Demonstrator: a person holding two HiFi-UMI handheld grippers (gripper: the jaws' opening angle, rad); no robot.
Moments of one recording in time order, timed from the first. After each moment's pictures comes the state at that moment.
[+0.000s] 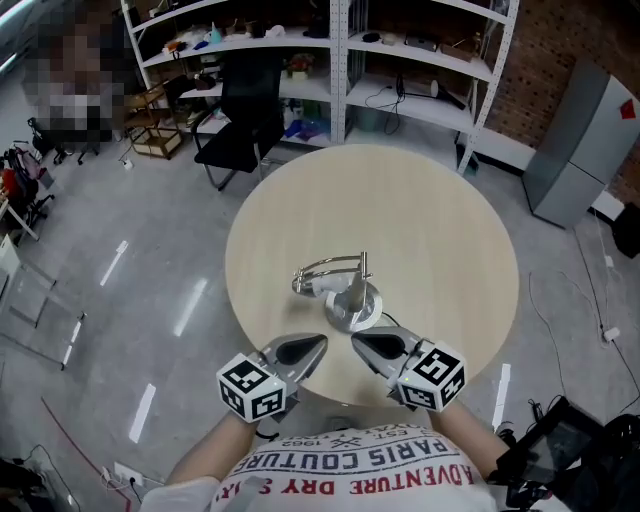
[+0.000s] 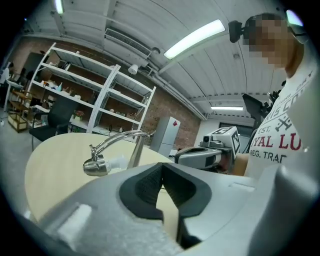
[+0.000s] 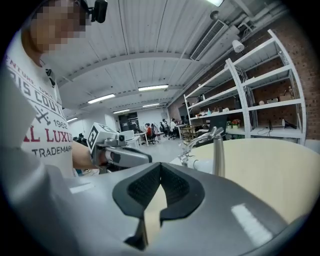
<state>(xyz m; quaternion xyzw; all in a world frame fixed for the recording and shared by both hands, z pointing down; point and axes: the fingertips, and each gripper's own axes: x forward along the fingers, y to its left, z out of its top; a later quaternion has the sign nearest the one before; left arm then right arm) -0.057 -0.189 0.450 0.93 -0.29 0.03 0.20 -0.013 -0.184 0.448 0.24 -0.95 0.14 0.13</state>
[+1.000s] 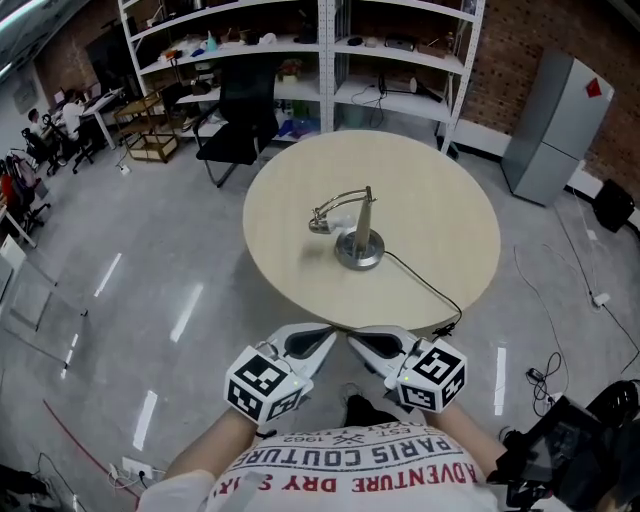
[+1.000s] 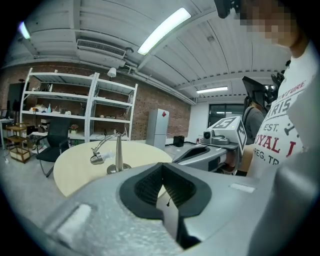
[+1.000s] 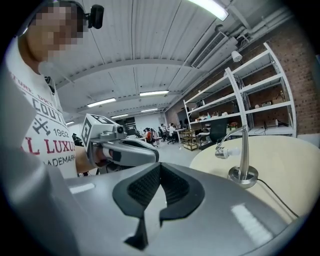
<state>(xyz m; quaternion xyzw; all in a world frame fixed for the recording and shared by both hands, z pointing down) -0.092 -0.009 0.406 0.95 -0.27 0.12 0.11 -0.076 0.003 0.418 0.28 -0.95 0.14 0.09</state>
